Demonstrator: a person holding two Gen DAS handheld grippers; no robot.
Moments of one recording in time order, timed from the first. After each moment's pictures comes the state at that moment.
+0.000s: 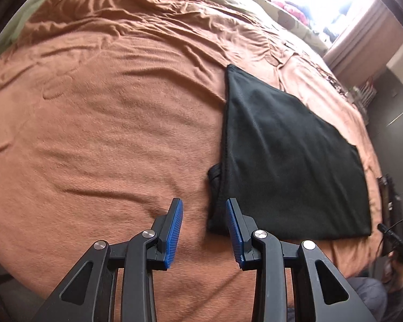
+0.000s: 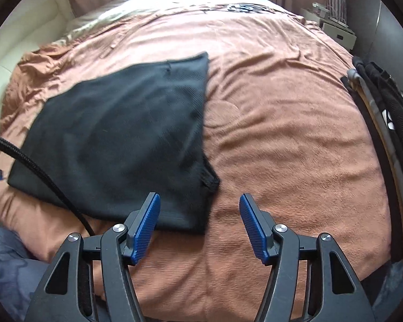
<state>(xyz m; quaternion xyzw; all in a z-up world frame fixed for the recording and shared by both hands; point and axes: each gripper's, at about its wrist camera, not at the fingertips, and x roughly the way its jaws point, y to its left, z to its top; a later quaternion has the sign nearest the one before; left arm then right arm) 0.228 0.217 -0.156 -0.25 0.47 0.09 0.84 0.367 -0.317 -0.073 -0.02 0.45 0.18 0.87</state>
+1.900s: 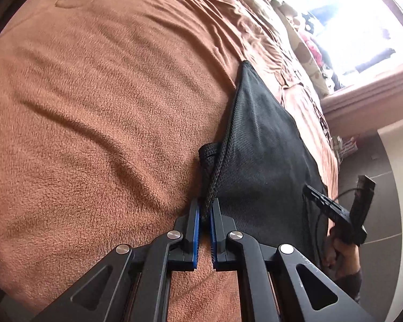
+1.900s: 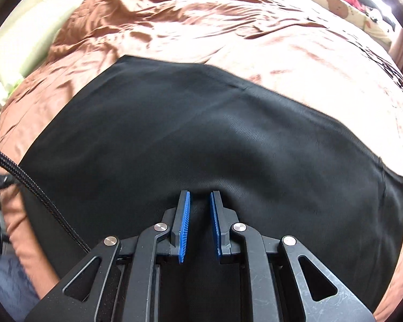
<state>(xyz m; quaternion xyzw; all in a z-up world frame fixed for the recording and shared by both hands) 0.196 0.215 -0.196 -0.44 0.42 0.07 0.79 0.537 -0.040 -0.130 -0.19 0.44 0.36 0.80</state>
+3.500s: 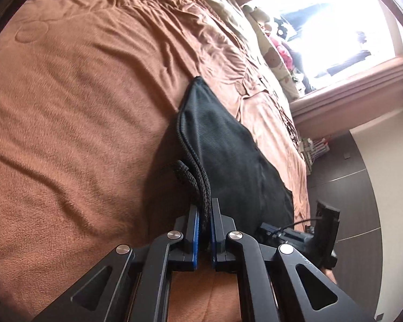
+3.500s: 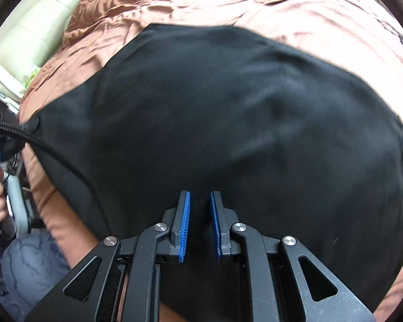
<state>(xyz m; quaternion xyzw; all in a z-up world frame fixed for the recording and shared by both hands) 0.221 0.209 -0.146 -0.46 0.37 0.01 0.81 0.477 -0.031 -0.137 -0.16 0.53 0.40 0.73</state>
